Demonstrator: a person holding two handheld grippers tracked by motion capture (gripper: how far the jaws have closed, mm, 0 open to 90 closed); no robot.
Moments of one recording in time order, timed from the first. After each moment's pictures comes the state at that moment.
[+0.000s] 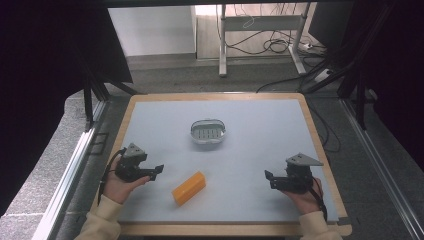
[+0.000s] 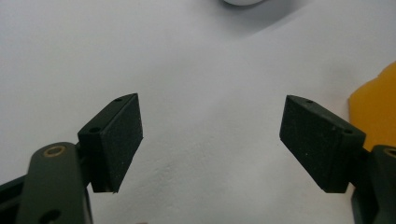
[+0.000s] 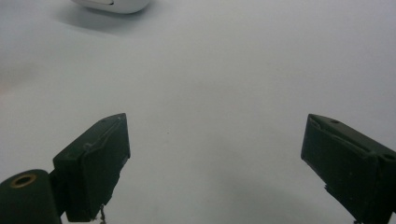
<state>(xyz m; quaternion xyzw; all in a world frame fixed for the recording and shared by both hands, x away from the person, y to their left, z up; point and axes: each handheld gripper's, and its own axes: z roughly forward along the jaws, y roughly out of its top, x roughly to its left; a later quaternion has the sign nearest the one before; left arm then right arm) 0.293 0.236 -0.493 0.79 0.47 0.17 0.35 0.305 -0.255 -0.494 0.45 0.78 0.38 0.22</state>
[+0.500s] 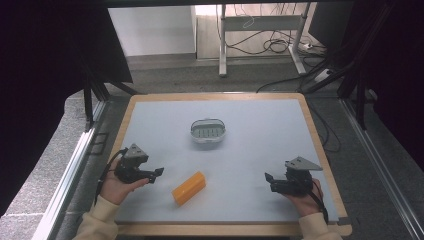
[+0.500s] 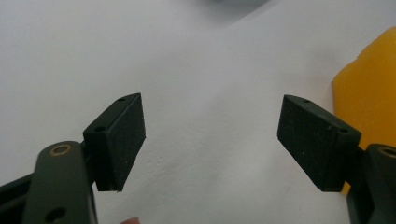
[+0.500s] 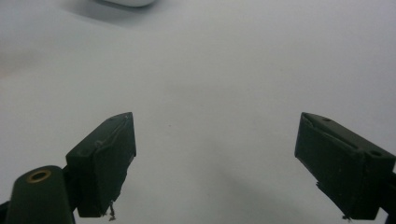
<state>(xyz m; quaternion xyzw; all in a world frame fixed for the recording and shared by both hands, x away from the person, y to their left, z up) 0.290 0.235 -0.486 0.81 0.45 0.15 0.34 0.298 -0.255 -0.501 0.42 0.79 0.39 0.24</state>
